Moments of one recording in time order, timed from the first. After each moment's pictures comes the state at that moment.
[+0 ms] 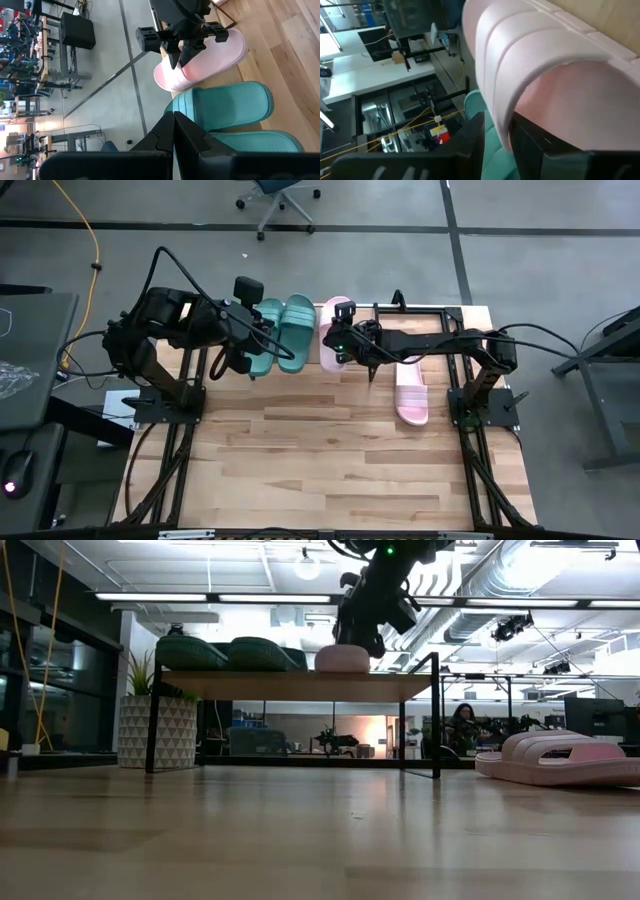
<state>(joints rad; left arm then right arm) 0.00 1.61 2.32 -1.57 -0.61 0.61 -0.14 1.75 1.39 -0.33 0.79 2.33</state>
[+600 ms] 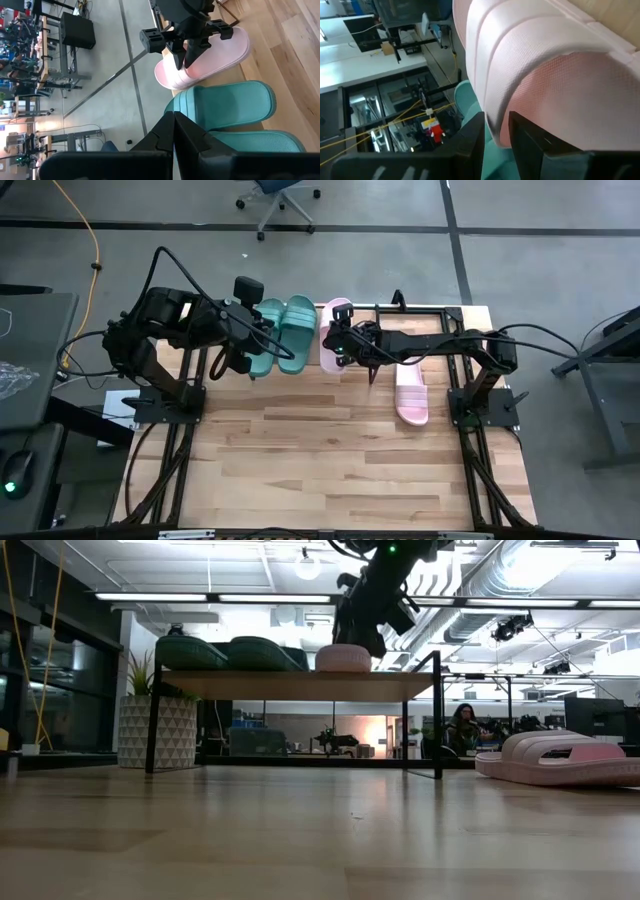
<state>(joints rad) 0.00 1.61 2.32 -1.57 -0.61 0.61 -0.12 1.75 1.39 -0.35 0.73 2.33</state>
